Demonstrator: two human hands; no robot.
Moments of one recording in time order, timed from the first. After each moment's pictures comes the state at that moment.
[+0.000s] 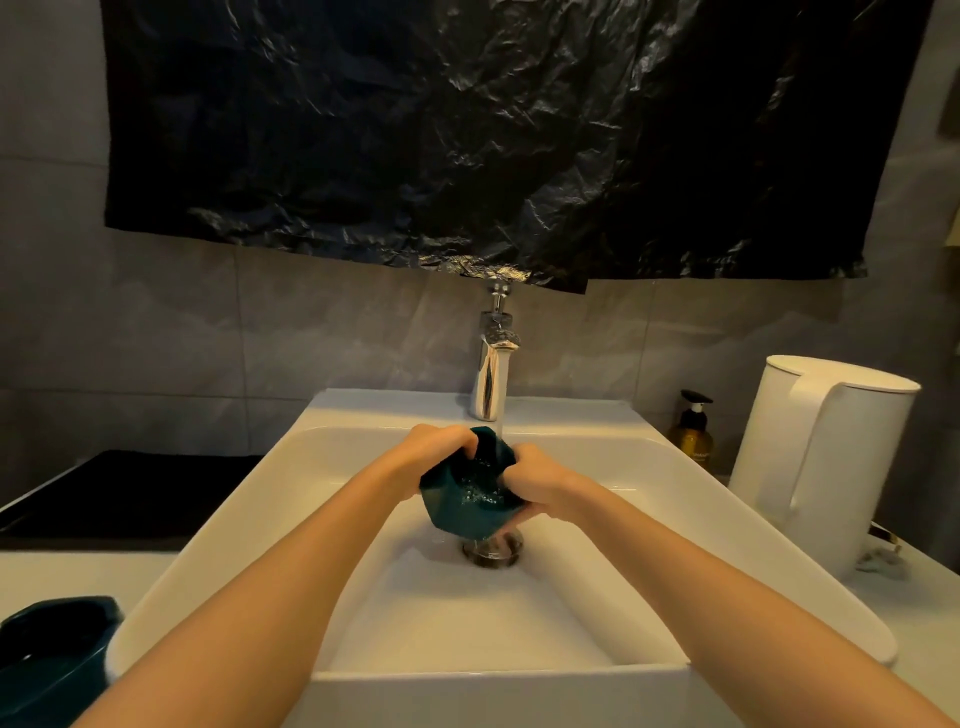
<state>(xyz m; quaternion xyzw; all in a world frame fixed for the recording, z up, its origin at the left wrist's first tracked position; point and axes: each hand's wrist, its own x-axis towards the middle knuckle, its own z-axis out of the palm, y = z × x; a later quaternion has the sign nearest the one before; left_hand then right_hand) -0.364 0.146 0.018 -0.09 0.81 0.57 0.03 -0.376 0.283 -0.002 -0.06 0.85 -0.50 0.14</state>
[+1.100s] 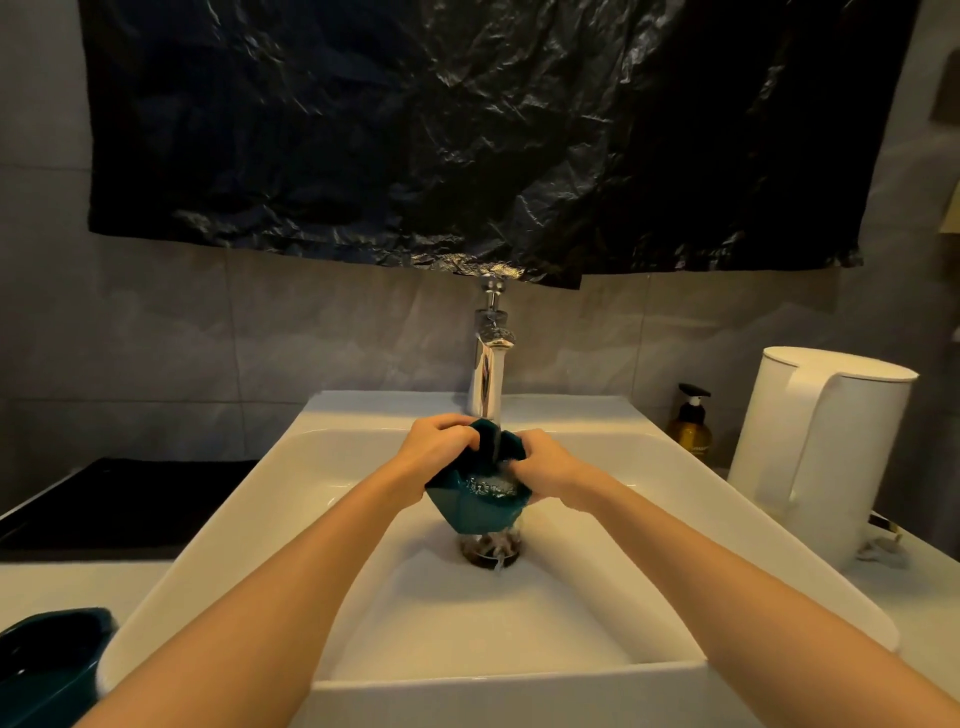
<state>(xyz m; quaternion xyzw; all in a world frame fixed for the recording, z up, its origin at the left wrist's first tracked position) -0.366 0.153 0.012 -0.01 0.77 0.63 -0.05 -0.388 0.297 0.001 -0.12 0.89 -0.44 0.06</state>
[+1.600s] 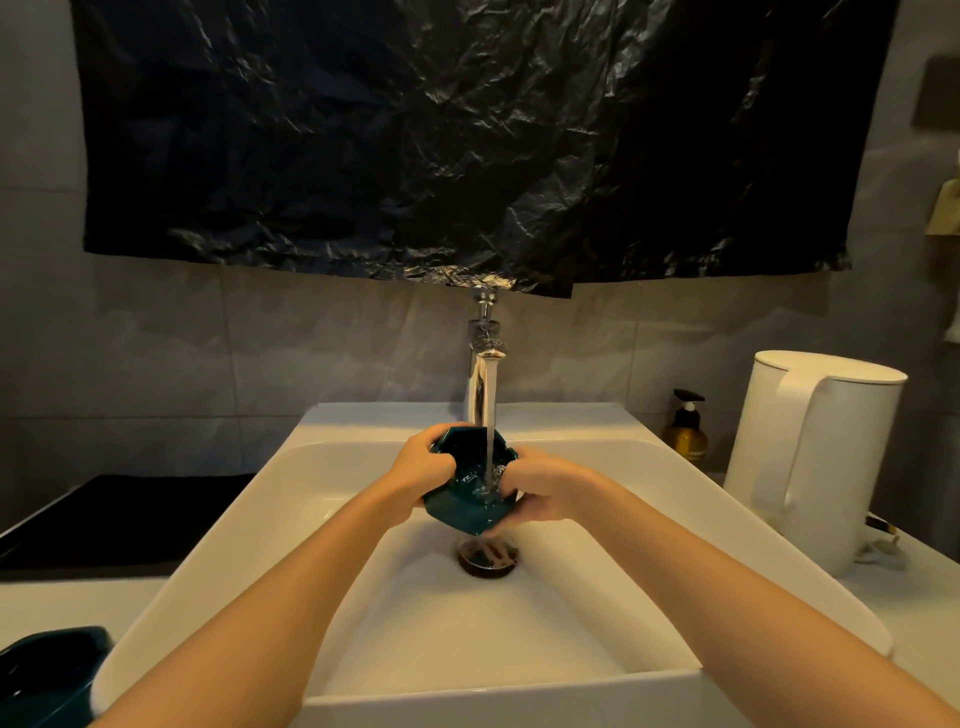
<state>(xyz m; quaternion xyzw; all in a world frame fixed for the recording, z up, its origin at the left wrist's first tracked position) -0.361 0.148 0.010 0.00 0.79 0.61 -0.03 -0.389 0.291 0.002 -0.02 0.77 -0.61 0.20</state>
